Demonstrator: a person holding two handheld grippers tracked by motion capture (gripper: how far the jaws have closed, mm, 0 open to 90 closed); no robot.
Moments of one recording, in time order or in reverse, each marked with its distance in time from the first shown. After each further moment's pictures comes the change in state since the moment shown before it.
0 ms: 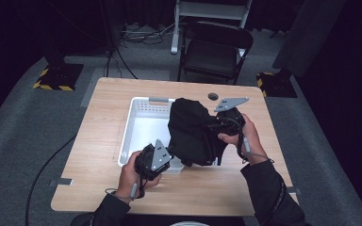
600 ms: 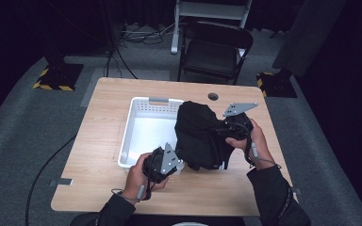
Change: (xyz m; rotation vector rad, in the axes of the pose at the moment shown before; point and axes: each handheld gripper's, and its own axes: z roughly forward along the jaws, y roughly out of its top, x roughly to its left) left arm -0.015 0.004 0.013 0.024 -0.038 0.049; right arm -0.007 -0.024 -0.011 0.000 -0.012 0.021
